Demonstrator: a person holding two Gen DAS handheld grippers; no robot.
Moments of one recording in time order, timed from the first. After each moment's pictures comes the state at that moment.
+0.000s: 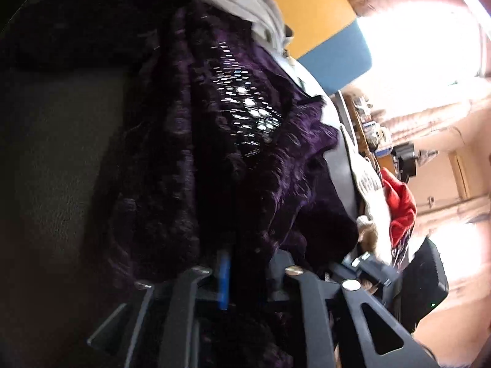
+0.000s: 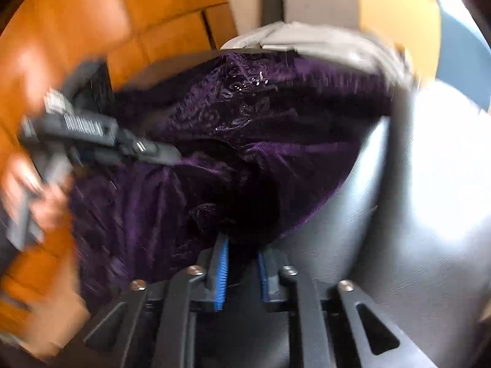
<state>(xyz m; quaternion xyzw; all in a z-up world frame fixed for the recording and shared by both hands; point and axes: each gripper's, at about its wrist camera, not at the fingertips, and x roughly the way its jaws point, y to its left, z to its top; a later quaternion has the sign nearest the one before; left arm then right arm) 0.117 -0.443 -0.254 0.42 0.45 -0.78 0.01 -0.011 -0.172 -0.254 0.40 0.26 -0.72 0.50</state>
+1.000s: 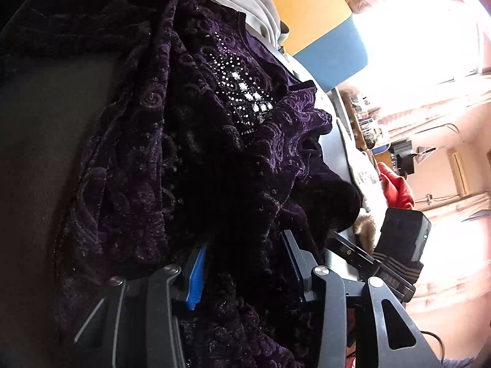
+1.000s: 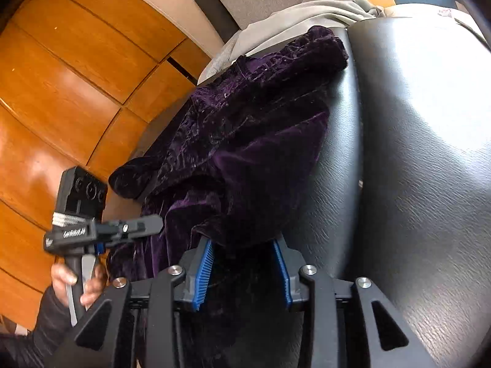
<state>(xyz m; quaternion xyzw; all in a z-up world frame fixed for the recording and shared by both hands) 0.122 -0.433 -0.264 0.42 0.46 -0.78 0.00 -0.071 -0.136 -0.277 0.52 -0.05 -0.68 0.51</state>
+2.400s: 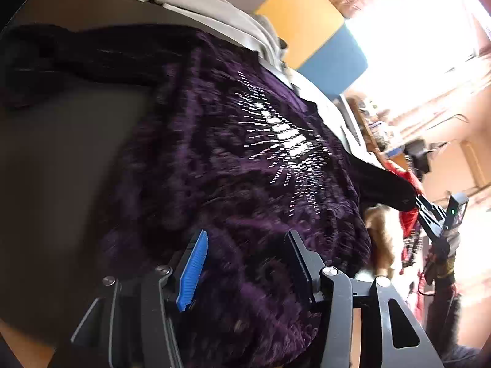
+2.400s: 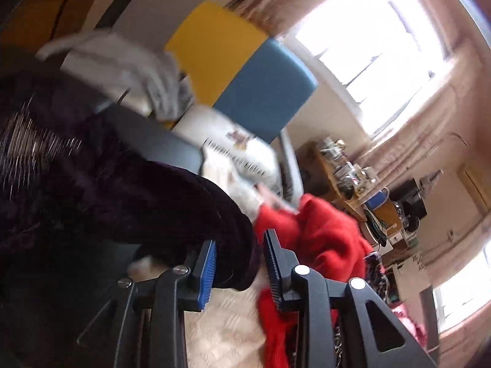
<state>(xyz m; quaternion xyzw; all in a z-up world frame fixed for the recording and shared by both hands) 0.168 -0.420 -0.222 0.40 0.41 -0.81 0.07 -0.098 0.045 -0.118 0.28 0.41 -0.86 0.14</state>
